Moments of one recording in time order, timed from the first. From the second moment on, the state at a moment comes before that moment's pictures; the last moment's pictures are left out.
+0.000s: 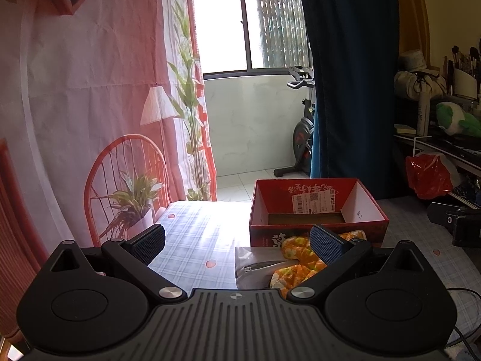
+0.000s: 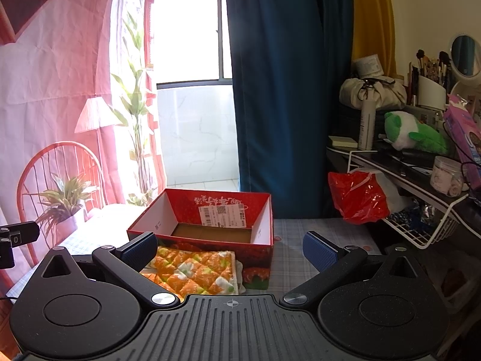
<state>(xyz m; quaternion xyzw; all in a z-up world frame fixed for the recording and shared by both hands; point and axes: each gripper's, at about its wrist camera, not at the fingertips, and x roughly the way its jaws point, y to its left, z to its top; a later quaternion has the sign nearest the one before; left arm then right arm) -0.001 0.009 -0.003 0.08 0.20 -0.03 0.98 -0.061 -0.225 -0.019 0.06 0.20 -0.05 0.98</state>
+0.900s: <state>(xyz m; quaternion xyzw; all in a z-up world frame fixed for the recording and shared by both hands) 0.003 0.010 -0.005 0.07 0.20 -0.04 0.98 -0.061 -0.225 -0.020 0.06 0.20 -0.05 0.98</state>
